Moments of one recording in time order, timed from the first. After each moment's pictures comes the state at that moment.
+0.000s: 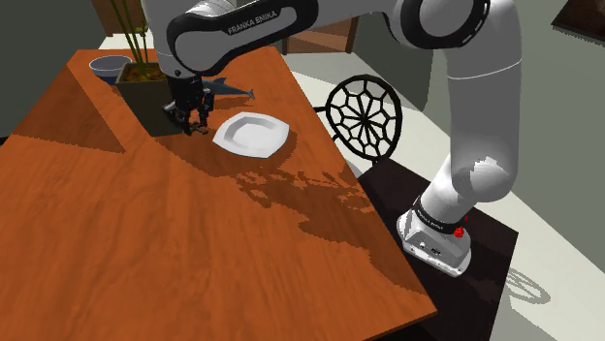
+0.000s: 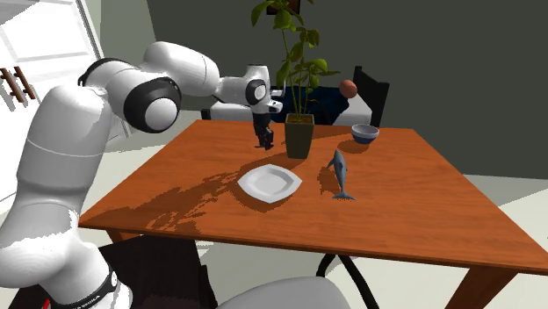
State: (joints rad) arm 0.15 0.55 0.48 -1.47 -0.30 2.02 0.55
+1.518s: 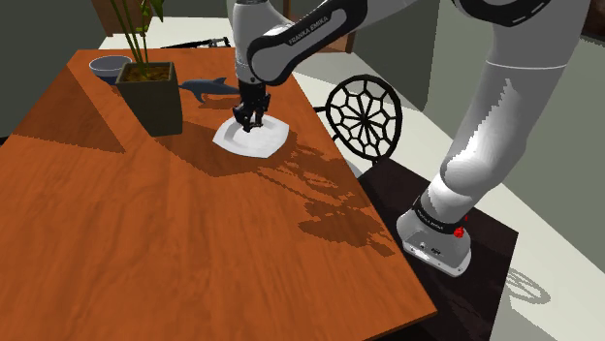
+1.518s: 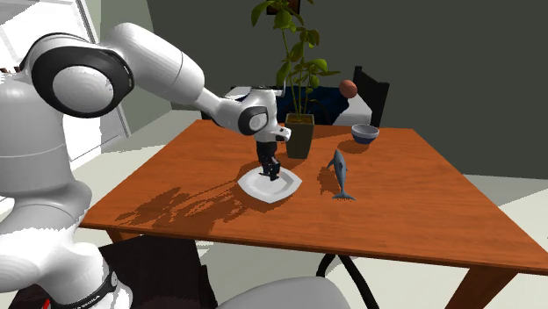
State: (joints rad) arm -0.12 0.26 0.46 -2.01 -0.17 2.31 0.29
